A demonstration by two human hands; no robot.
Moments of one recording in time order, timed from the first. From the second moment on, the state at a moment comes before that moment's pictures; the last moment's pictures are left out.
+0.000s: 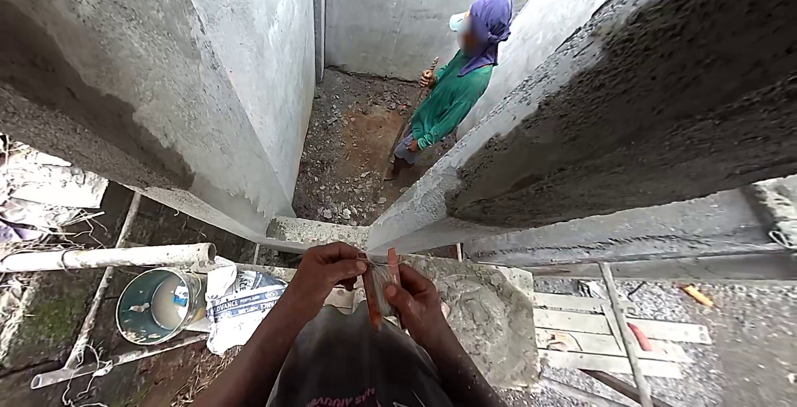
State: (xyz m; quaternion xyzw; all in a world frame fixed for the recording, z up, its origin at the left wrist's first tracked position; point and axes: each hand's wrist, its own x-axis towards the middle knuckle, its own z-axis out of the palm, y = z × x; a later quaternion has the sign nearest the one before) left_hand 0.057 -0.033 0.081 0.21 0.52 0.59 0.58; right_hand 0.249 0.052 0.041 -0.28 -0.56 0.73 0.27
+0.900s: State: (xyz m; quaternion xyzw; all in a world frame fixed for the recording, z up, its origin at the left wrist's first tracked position) left_hand 0.032 0.003 0.054 0.02 0.59 0.61 0.53; right_hand 0.267 0.064 0.056 -0.31 -0.64 0.69 0.15
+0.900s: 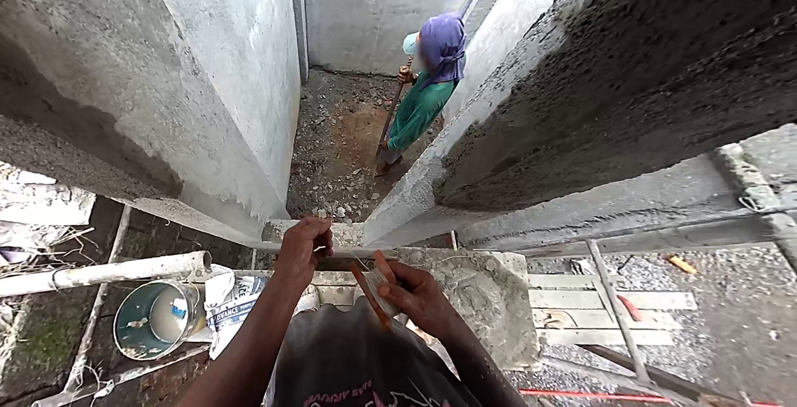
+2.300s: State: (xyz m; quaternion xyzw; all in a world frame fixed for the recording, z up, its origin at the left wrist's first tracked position) left_hand 0.133 0.040 0.114 0.79 0.29 0.20 0.51; right_hand 0.355 0.030 0.062 -0.69 -0.45 0.30 0.49
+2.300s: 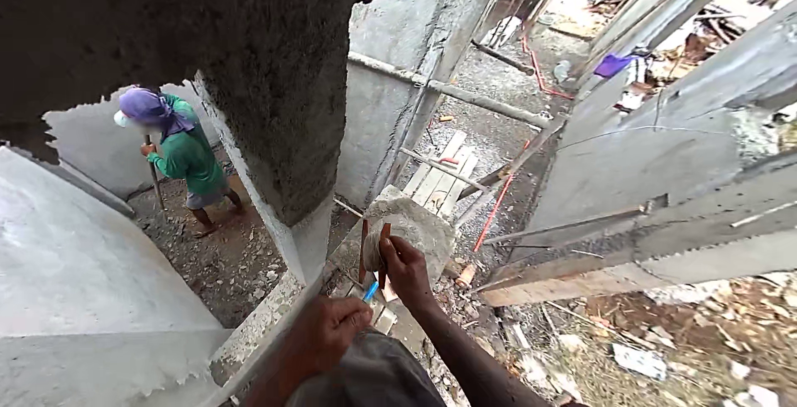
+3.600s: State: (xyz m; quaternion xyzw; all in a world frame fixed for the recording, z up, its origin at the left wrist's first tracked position) left_hand 0.183 0.122 0.137 0.82 0.22 0.14 0.52; right_hand 0.394 -0.005 0.084 -0.61 -0.64 0.25 0.39
